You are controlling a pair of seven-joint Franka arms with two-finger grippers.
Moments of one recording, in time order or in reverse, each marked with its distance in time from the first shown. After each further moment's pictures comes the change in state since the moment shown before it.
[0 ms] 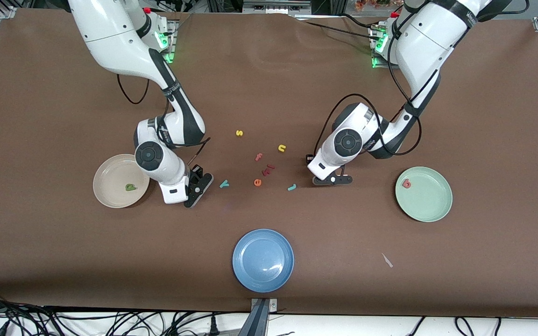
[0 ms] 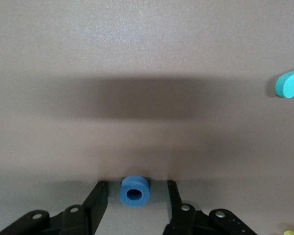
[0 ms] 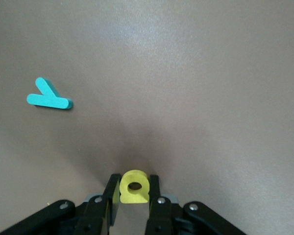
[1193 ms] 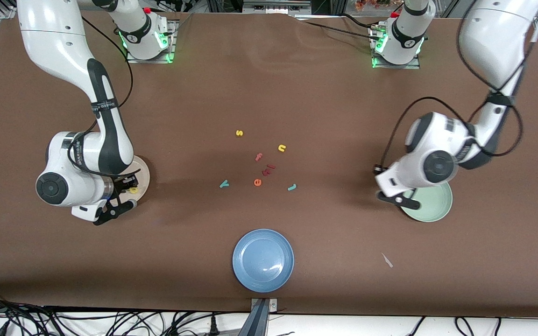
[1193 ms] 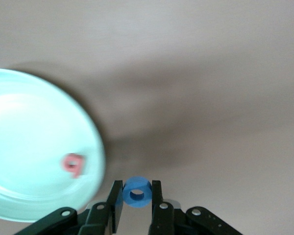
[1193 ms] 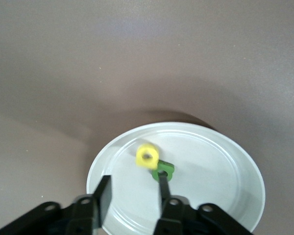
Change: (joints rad) left arm 0.332 -0.133 0.016 0.093 0.063 -0.308 0.669; right arm -0.144 -0.013 -0.197 0.185 0.010 -0.483 0.221
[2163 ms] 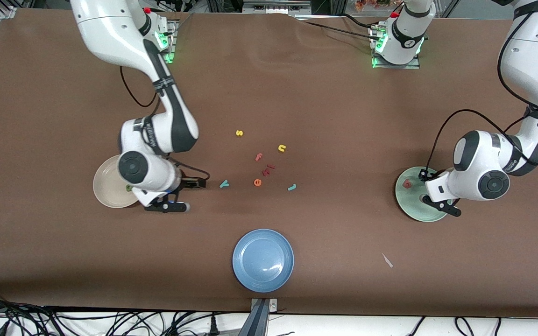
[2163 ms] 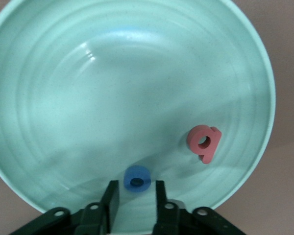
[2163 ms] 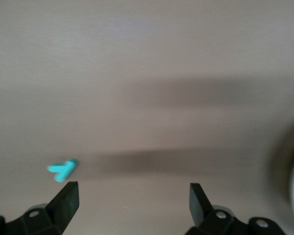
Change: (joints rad) left arm 0.205 0.113 0.010 -0.022 0.126 0.045 0.237; right arm 0.292 0.002 0.016 -0.024 0.118 0.190 0.761
